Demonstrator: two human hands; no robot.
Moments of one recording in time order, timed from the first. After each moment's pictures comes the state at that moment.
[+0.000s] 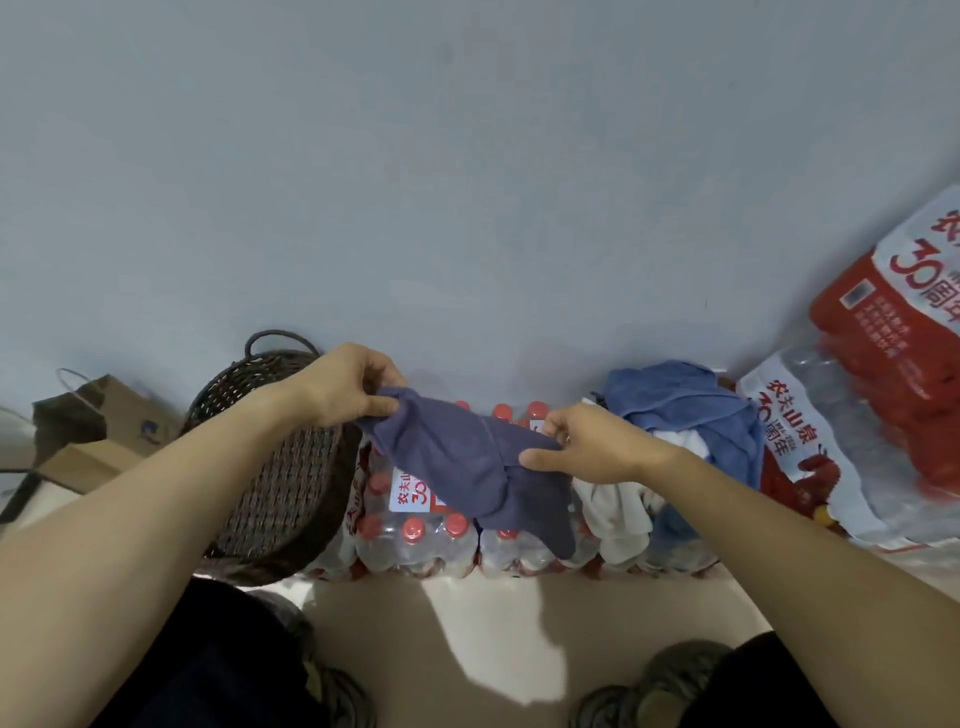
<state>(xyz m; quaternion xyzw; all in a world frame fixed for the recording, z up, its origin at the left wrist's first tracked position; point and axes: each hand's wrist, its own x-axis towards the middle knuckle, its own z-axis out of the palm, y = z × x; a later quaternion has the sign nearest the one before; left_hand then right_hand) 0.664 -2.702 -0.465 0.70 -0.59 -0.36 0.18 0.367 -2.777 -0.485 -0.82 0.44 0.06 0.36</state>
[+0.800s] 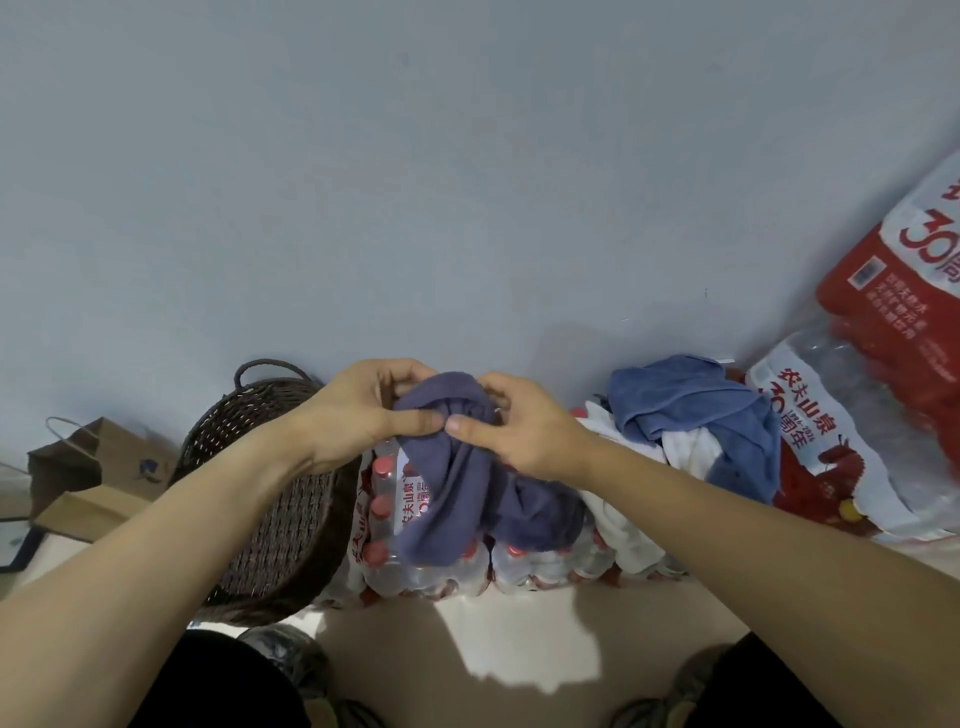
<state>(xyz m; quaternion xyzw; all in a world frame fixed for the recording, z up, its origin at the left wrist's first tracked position) 0.626 -2.705 -0.451 0.55 -0.49 -0.56 0.38 0.430 -2.766 -0.483 -0.70 0.37 -0.20 0.58</state>
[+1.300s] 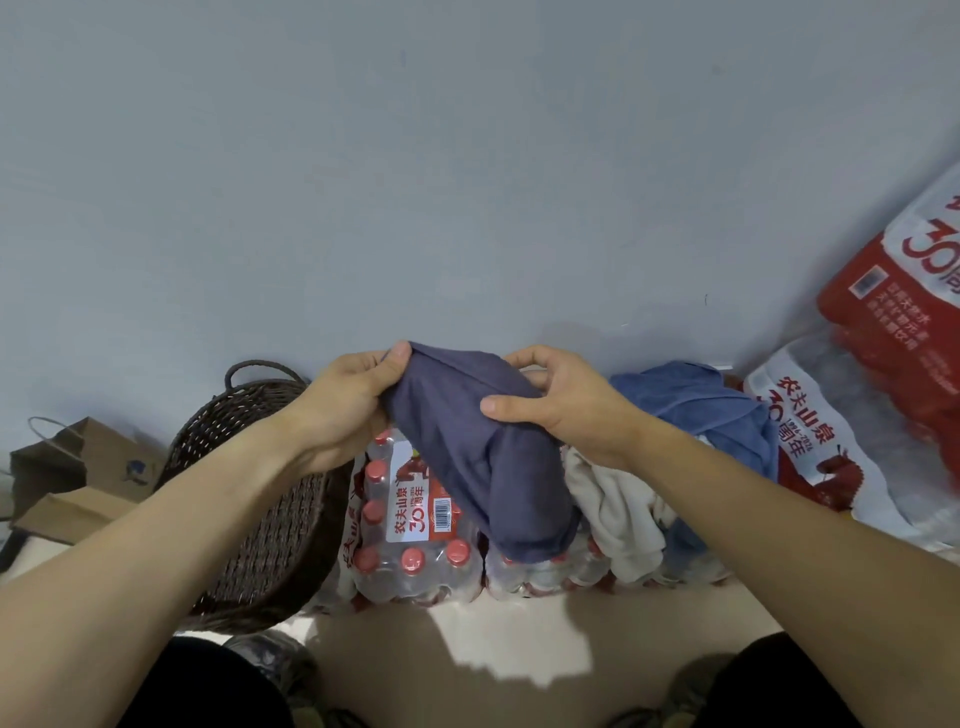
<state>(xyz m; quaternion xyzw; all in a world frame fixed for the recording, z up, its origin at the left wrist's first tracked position) 0.620 -2.718 -0.453 0.53 -0.33 -0.61 0.49 0.401 -2.793 -0.462 -0.61 0.39 -0.21 0.66</state>
